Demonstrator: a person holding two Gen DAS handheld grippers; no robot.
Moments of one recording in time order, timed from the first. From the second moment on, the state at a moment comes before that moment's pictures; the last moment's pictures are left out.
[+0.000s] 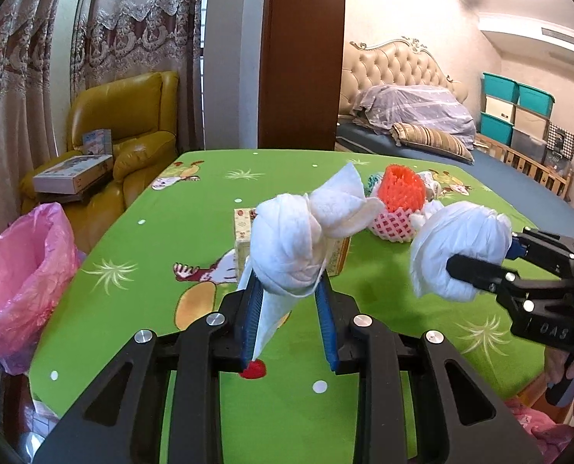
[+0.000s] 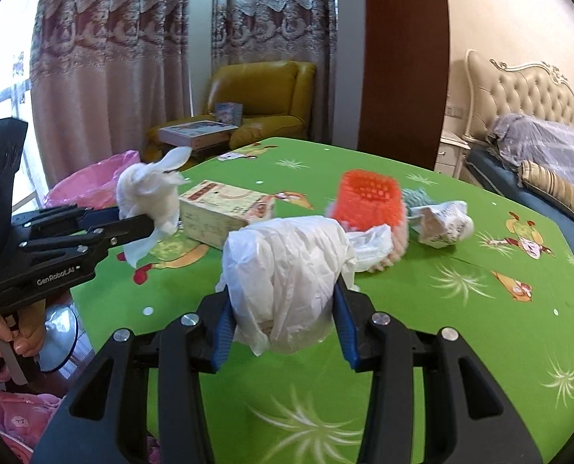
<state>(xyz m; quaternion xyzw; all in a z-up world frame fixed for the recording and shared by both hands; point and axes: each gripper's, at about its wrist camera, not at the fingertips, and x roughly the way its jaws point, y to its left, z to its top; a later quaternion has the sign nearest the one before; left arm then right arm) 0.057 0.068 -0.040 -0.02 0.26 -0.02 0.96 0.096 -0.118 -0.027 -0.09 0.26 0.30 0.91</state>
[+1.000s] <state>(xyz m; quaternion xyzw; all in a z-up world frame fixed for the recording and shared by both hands) -0.013 0.216 -0.013 -0.04 0.22 0.14 0.96 0.089 0.043 0.015 -0.16 0.21 0.45 0.85</state>
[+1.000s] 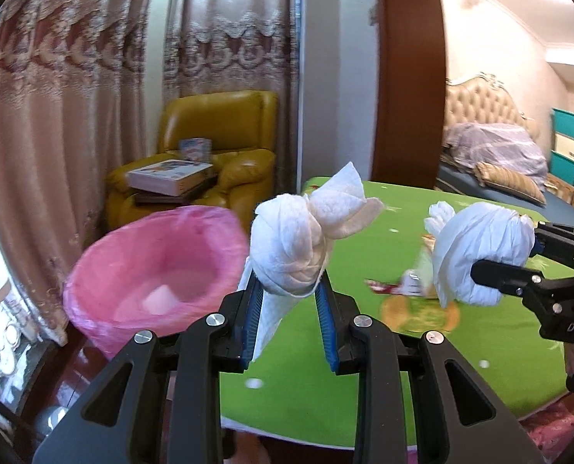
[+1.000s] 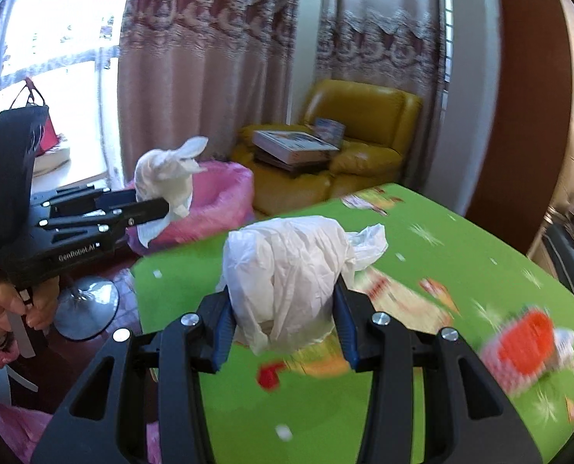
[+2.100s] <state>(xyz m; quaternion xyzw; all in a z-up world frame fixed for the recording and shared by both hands) 0.026 0.432 -0.008 -0.12 0.26 0.23 0.93 0.098 0.263 0.000 -0.26 0.19 0.59 0.74</state>
